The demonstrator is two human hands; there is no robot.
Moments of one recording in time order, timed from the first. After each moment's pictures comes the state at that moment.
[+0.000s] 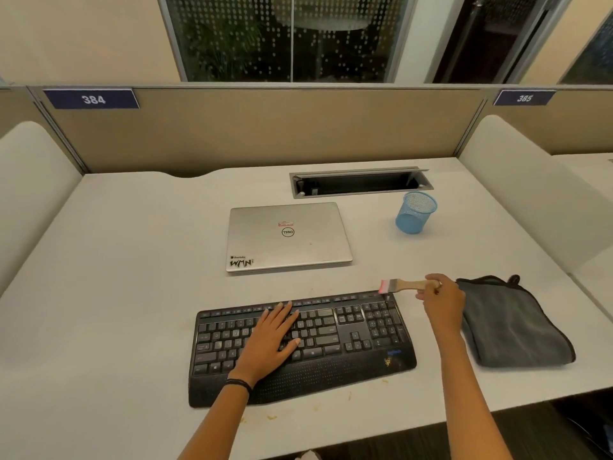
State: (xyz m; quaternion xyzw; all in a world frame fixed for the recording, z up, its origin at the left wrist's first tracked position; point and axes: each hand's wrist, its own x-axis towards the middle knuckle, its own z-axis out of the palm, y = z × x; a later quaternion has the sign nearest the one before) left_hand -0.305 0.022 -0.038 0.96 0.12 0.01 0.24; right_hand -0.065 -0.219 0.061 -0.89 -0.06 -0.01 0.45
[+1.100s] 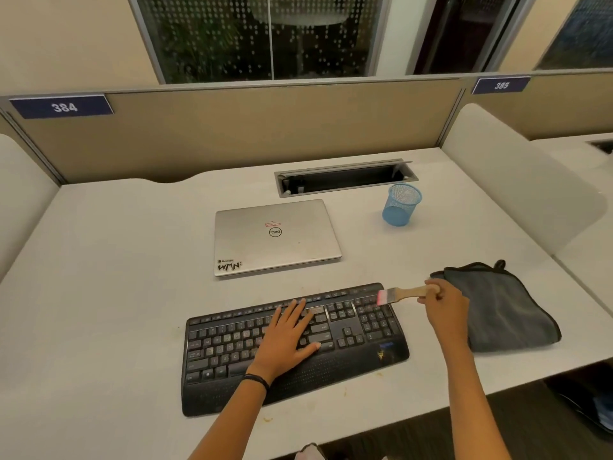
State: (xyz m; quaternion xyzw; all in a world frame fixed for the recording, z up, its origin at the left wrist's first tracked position) left_hand -0.270 -0.009 -0.028 0.98 0.08 -0.04 0.16; right_hand -0.079 -0.252 0.057 -0.89 -0.07 -0.02 0.44
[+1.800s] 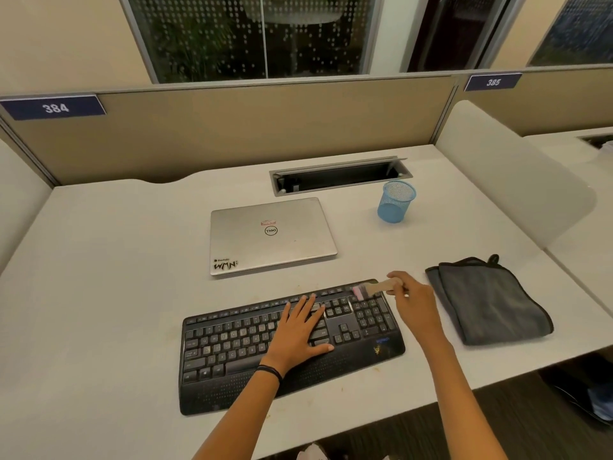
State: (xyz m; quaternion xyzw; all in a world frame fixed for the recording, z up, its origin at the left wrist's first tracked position) left_hand -0.249 -0.028 -0.022 0.98 0.06 -0.09 0.14; right_hand -0.099 -0.229 0.062 -0.89 -0.23 0.02 0.39
